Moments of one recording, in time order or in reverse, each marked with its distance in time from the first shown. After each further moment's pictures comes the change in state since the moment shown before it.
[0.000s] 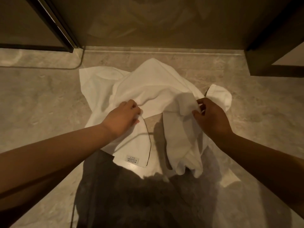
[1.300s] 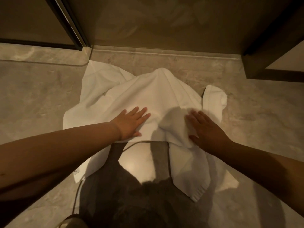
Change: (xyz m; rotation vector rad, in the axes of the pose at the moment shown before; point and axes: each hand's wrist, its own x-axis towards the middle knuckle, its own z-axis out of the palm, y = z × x) left_hand -0.022 0.009 0.013 0.339 -0.464 0.089; right_hand -0.047 0.014 -0.004 -0.629 -0.438 -0.383
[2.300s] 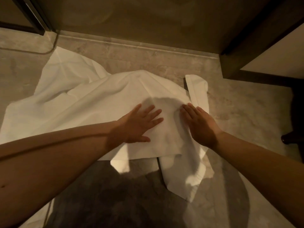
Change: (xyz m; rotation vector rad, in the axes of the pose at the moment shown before) left_hand 0.065 0.072 -0.025 0.070 0.171 0.206; right_hand 0.005 0.065 -0.007 -0.293 0.025 -0.072
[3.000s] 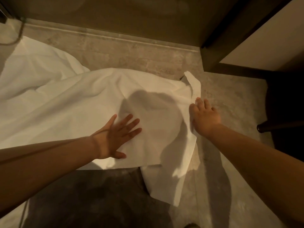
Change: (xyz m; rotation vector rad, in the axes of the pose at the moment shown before) left_hand -0.030 0.032 0.020 0.122 -0.122 0.042; right_hand -0.025 0.050 0.011 -0.092 -0.298 0.458
